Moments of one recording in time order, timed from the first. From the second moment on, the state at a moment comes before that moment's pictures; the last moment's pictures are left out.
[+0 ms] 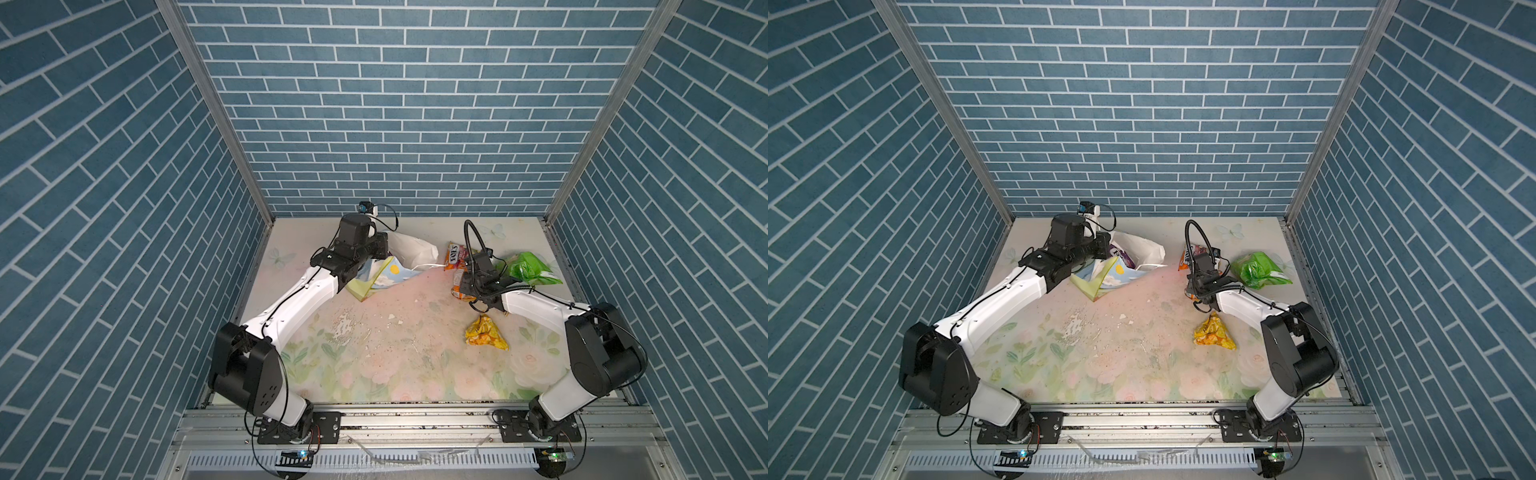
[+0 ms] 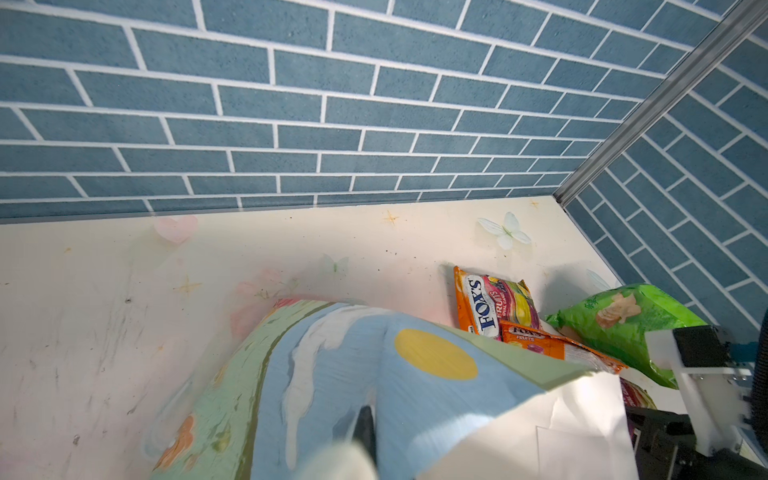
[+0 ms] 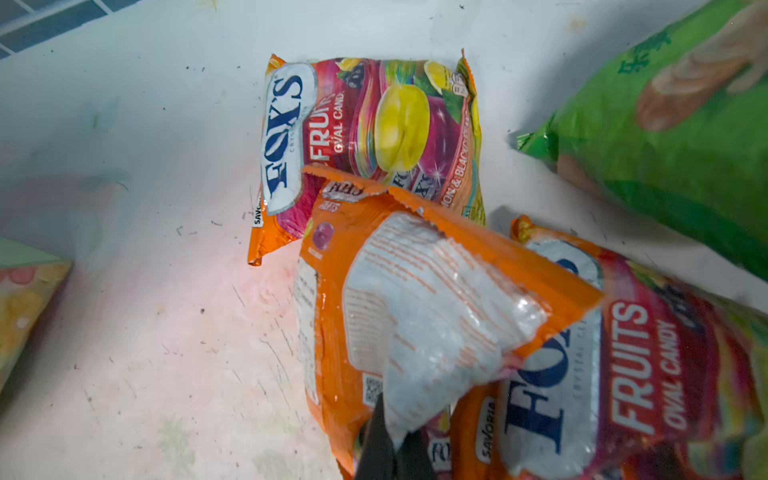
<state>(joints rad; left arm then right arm) -0.46 1.53 1.29 -0.23 0.01 -0.31 0.50 1.62 0.96 -0.24 0.30 0.63</state>
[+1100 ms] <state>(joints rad) -0.45 1.55 1.31 -0.24 0.02 -0.33 0.48 1.52 1.01 -0.17 0.26 0.56</state>
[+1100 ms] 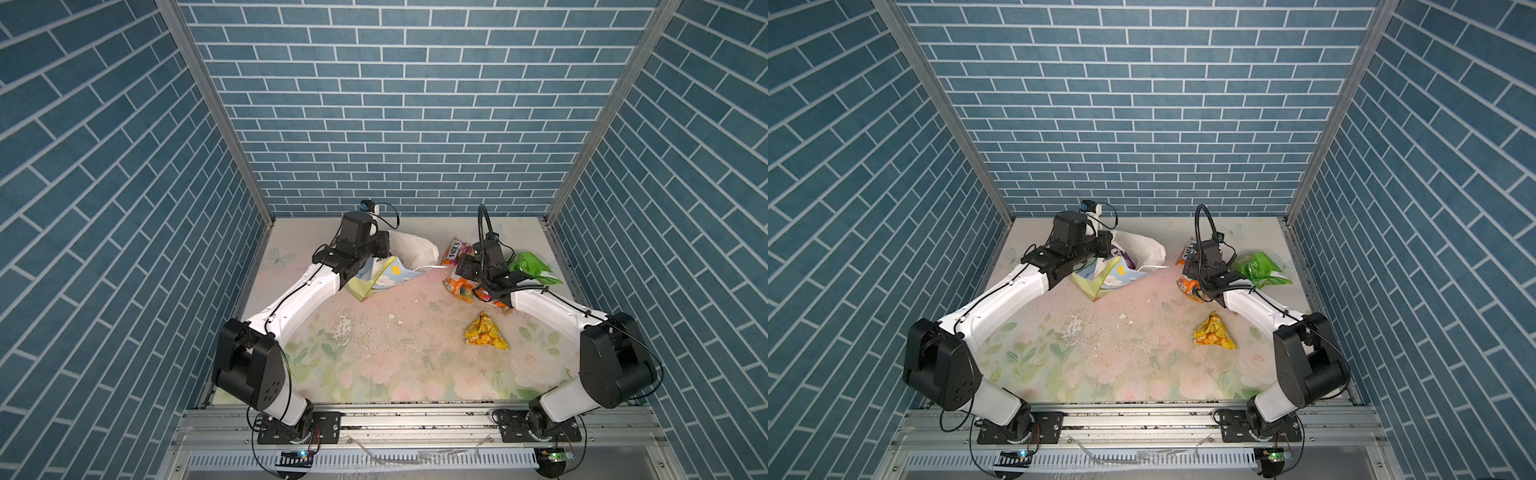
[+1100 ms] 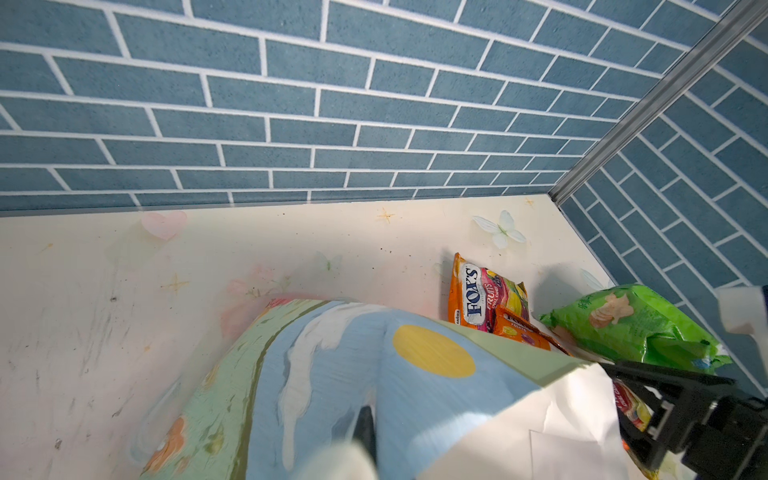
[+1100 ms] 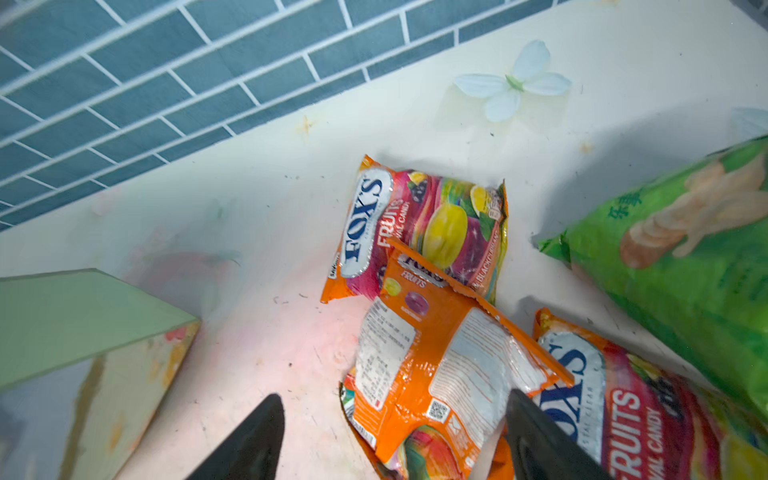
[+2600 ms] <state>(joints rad) -0.28 1.65 1.60 -0.55 -0.12 -0.22 0.72 1.43 1.21 -0.13 0.08 0.26</state>
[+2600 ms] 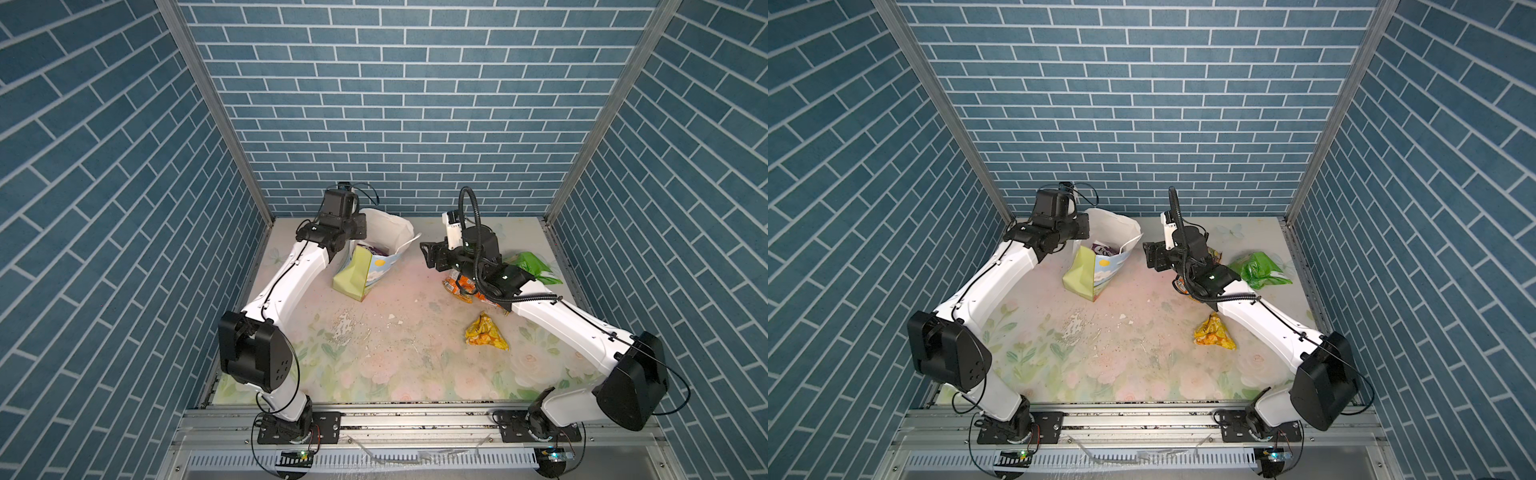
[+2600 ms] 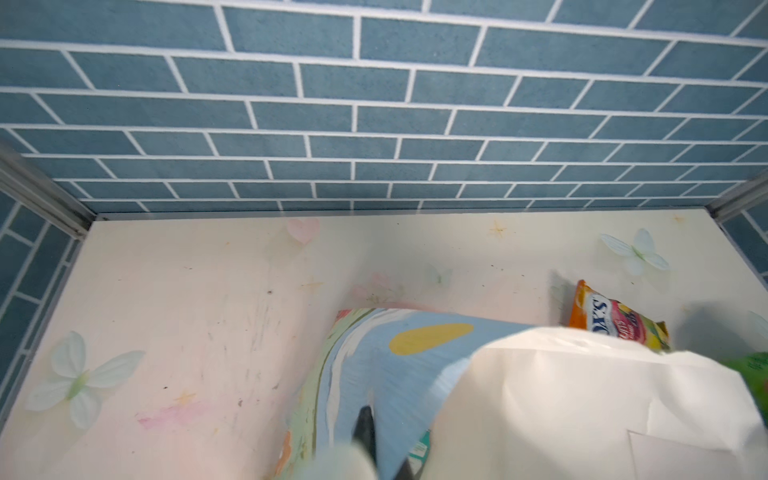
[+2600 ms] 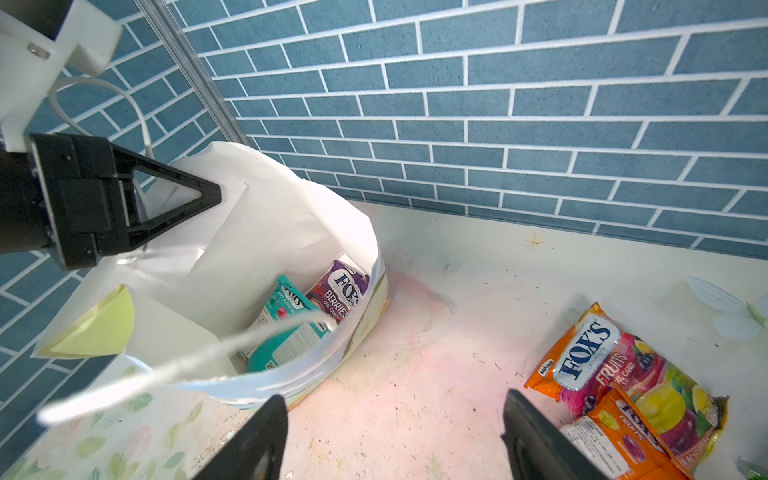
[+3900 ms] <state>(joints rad) -0.42 1.89 1.82 -0.54 -0.16 0.00 0.72 1.45 1.04 0.10 -0.04 0.41</state>
